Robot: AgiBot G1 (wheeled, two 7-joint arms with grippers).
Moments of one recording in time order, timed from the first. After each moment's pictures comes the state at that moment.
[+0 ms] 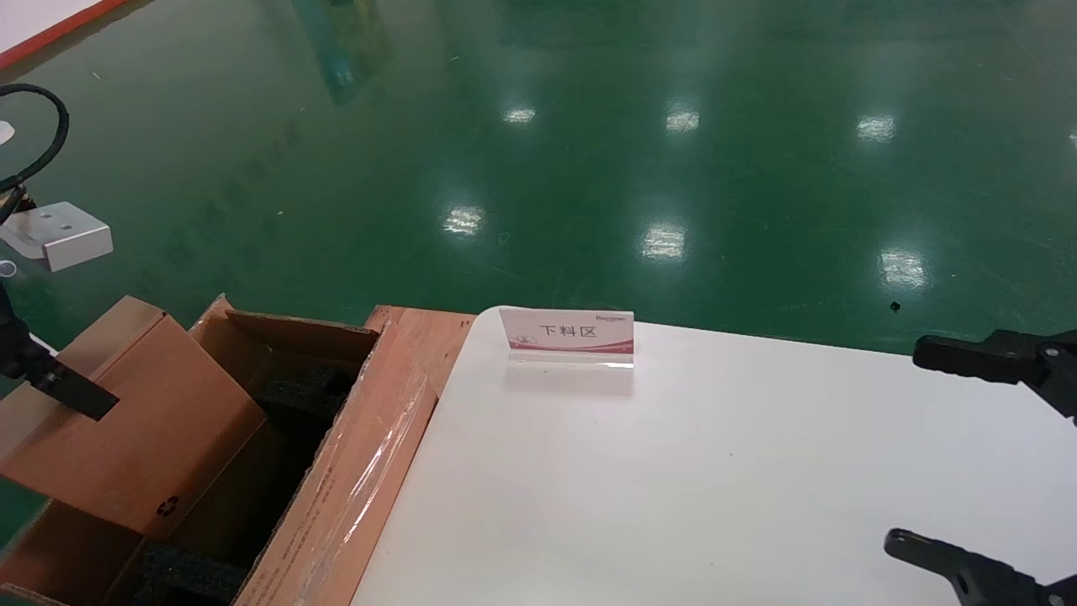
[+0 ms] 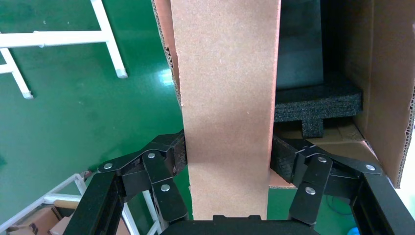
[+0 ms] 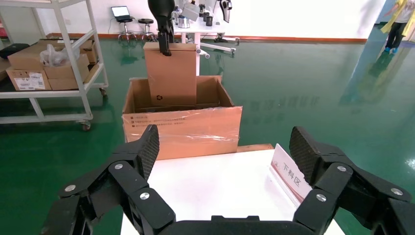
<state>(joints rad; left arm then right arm) -2.88 0.55 2.42 -1.23 1.46 1.53 -1.39 1.08 -0.61 -0.29 1.28 -0.72 -1.49 0.18</state>
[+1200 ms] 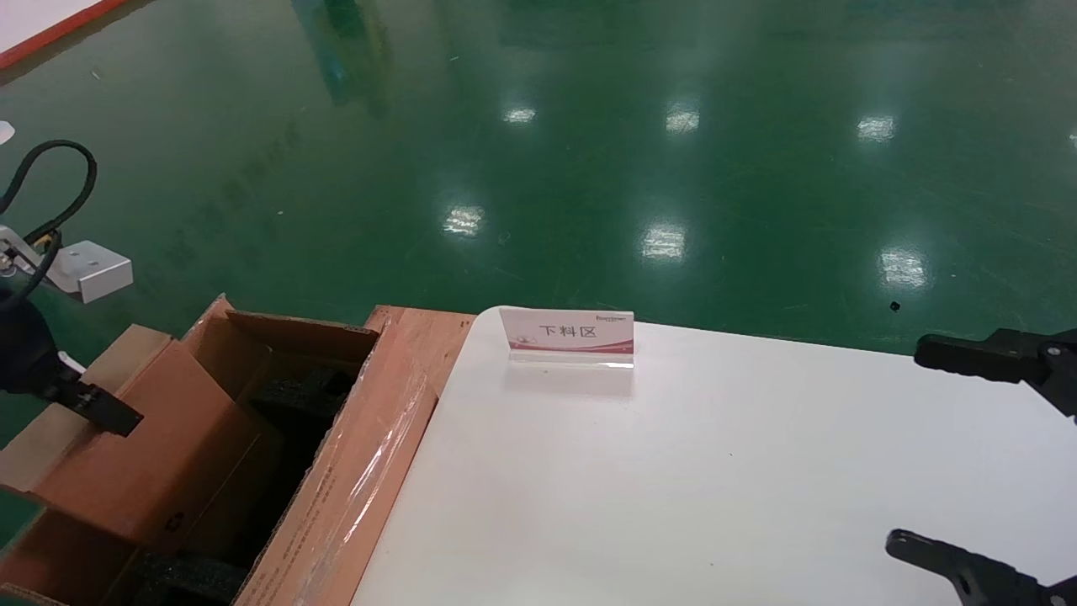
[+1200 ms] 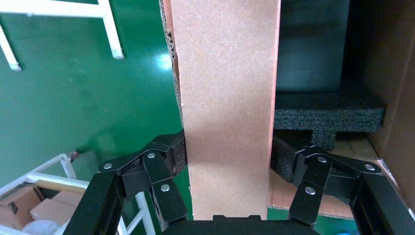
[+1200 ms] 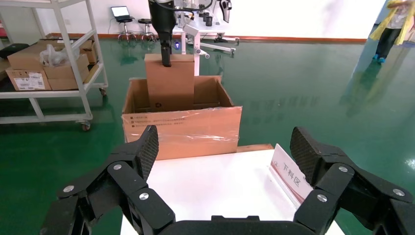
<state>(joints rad) -2.72 0.55 2.42 -1.18 1.50 1.43 -1.48 1.08 -0.61 -0.30 1.28 -0.72 -1.49 0.18</state>
